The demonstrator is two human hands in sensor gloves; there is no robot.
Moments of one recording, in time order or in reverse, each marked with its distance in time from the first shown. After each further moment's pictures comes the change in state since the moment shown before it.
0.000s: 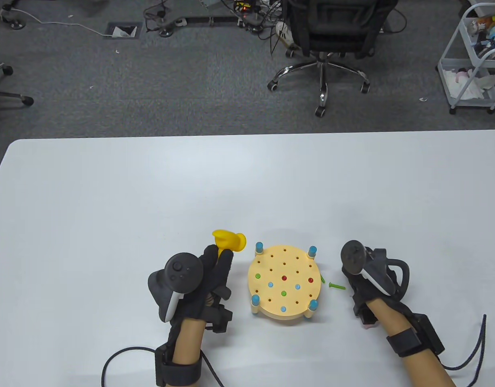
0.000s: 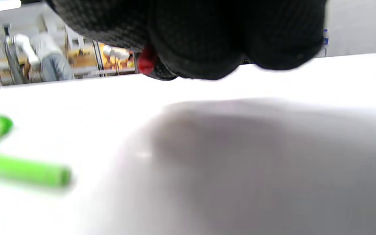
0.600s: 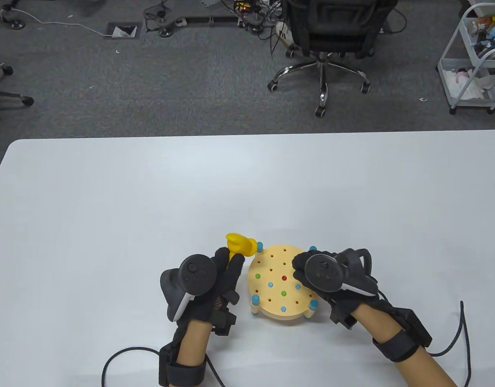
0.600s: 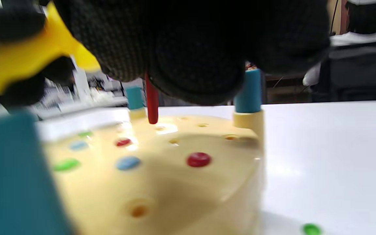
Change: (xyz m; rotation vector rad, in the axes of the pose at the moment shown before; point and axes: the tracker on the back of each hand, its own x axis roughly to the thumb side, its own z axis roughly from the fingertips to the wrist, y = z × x) left_hand 0.015 -0.009 0.003 -0.041 -0.083 -0.083; right_hand 0.122 -0.062 0.047 0.015 -0.591 0.068
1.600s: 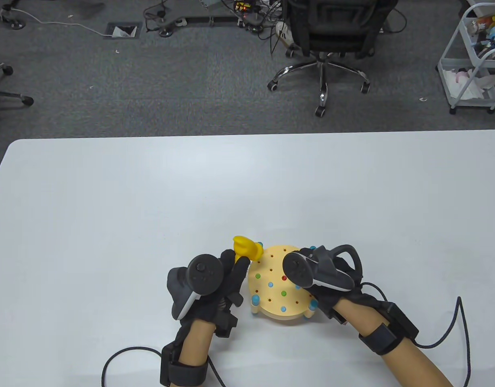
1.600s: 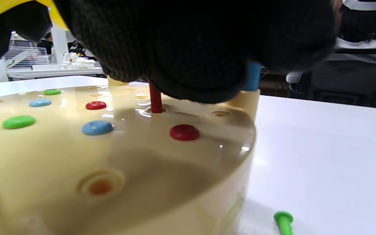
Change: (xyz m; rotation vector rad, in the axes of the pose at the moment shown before) left_hand 0.007 -0.007 -0.001 -0.045 -0.028 -0.052; right_hand 0.010 0.013 -0.016 0.091 0.069 0.063
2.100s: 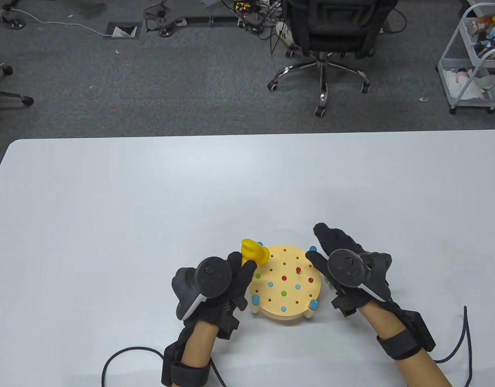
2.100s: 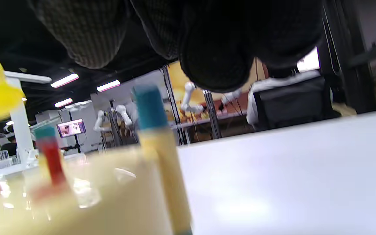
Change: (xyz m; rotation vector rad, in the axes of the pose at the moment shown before) left_hand 0.016 -0.007 0.002 -0.030 -0.110 -0.070; right_hand -0.074 0.024 0.024 -0.306 0.164 -0.287
